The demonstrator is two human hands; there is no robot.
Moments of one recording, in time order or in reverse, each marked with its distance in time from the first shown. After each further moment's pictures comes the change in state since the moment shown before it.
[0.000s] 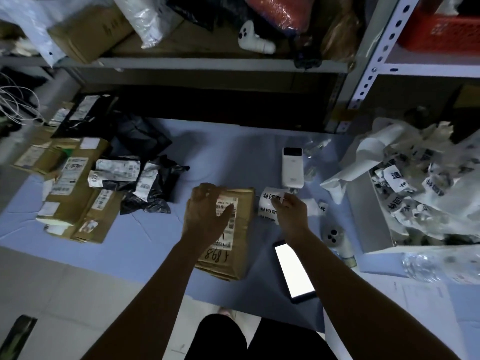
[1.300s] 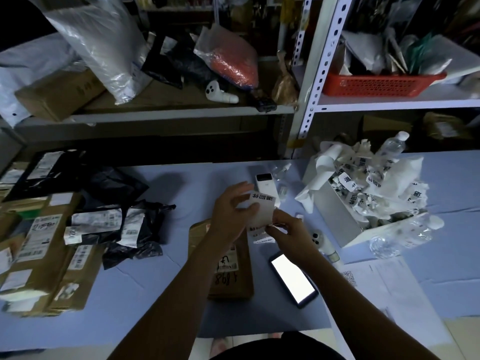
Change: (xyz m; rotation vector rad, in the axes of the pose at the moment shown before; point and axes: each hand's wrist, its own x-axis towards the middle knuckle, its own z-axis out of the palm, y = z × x) left_hand 0.022 0.051 -0.027 -1.057 -0.195 0.167; right_hand -0.110 -0.053 -0.022 -0.112 -0.129 -0.530
